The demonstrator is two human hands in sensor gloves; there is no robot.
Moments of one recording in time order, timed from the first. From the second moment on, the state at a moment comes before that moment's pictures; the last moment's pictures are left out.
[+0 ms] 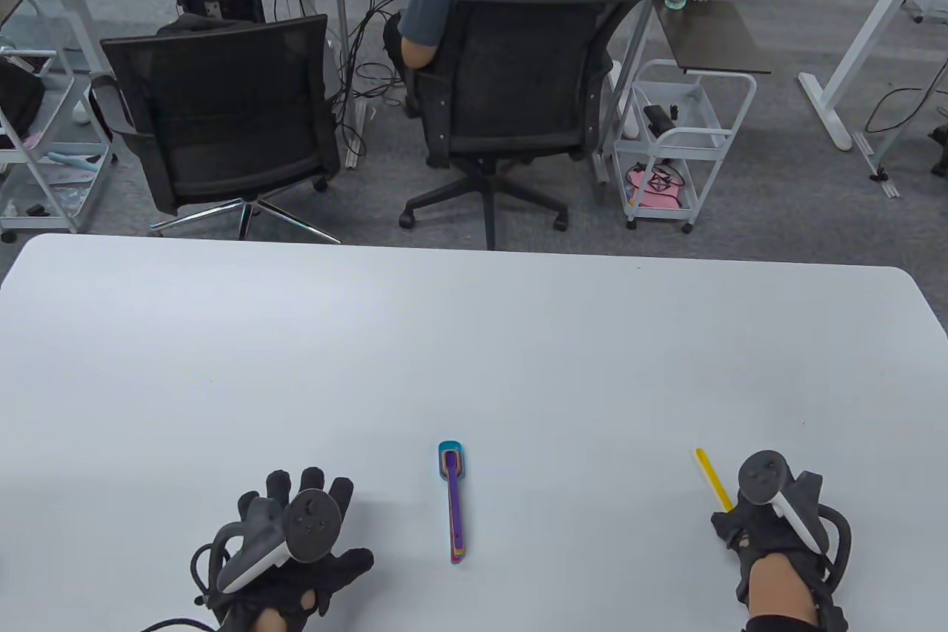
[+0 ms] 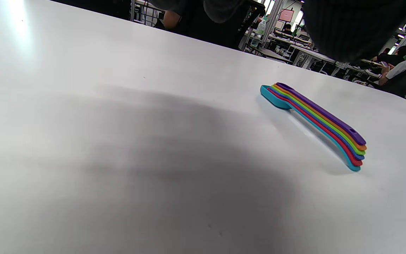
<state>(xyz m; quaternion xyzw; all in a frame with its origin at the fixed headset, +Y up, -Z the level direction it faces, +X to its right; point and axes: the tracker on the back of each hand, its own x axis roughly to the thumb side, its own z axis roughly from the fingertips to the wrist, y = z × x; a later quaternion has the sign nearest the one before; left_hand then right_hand) -0.193 -0.760 -0.243 -0.15 -0.05 0.13 0.98 0.391 -0.795 -0.360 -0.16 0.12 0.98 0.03</state>
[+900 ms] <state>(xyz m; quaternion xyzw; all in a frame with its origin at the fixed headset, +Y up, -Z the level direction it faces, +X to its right) -0.191 -0.761 -0.244 -0.16 -0.05 0.12 0.98 0.384 -0.793 -0.360 -0.17 0.12 0.98 0.02</state>
